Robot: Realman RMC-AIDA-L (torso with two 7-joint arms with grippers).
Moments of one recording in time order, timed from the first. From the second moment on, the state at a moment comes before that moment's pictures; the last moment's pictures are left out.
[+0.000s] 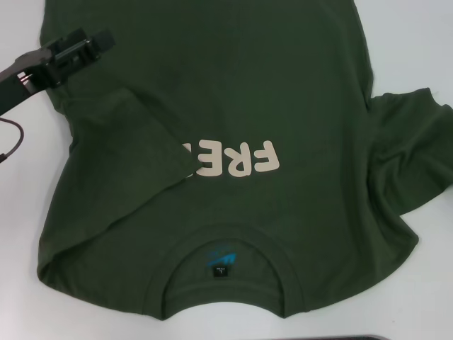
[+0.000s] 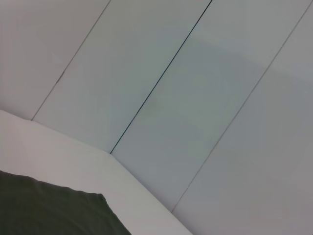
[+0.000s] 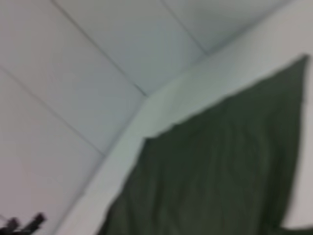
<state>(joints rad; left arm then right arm) -0.44 -2.14 0.44 0.62 1.79 1.55 -1.59 0.24 1.93 -0.26 -0.79 -2.04 -1.78 1.97</state>
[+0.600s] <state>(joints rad) -0.44 -2.14 0.45 0.62 1.81 1.56 -1.55 0.28 1.91 -0.18 -0.83 -2.27 -1.64 2.18</state>
